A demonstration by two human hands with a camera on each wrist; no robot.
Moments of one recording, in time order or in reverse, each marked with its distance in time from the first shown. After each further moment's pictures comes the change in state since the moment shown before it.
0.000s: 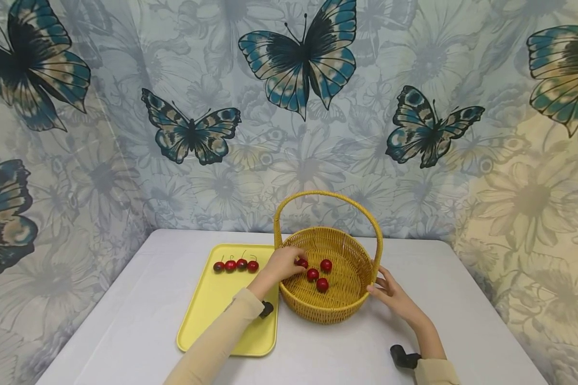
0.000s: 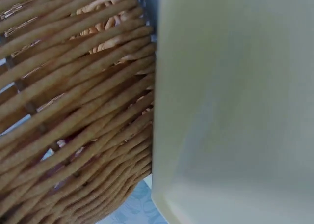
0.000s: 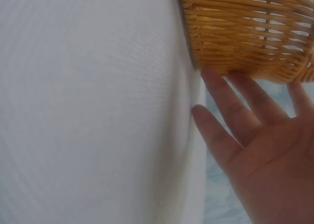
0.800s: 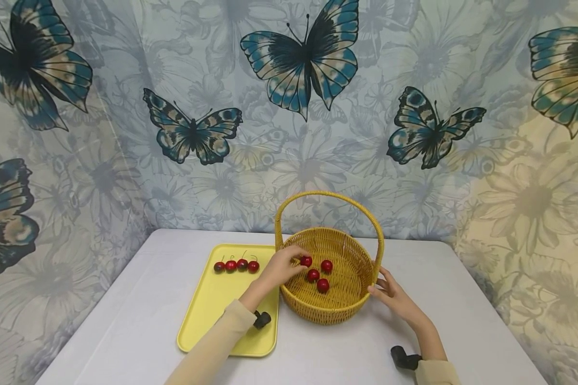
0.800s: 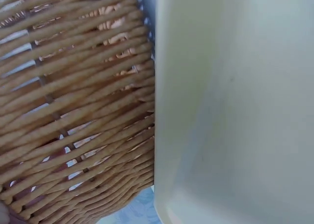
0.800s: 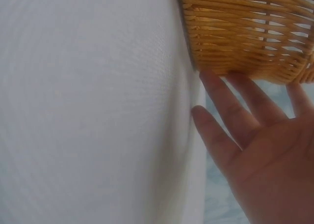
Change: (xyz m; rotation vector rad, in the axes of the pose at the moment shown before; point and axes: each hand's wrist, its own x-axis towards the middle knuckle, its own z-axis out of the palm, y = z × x) left_hand -0.023 0.001 -0.003 -0.362 0.155 0.022; right_hand 0.001 0.000 0.001 -0.022 0.014 0.006
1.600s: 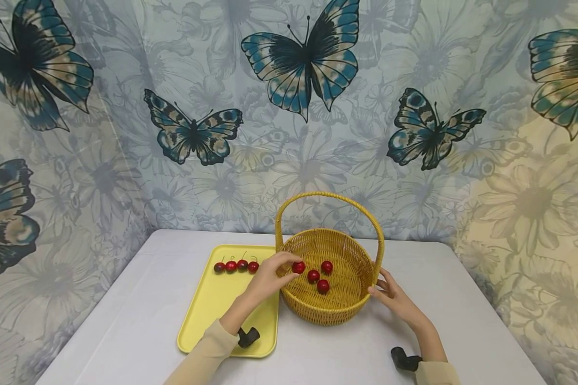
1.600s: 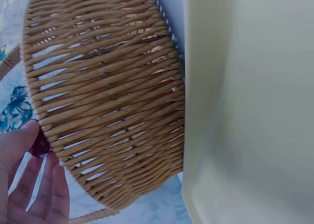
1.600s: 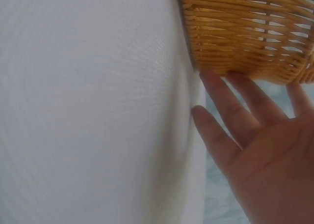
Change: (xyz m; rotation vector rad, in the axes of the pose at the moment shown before) left_hand -0.039 0.019 -0.028 -0.158 0.150 0.112; right_hand 0.000 0.004 -0.003 0.038 -0.016 -0.005
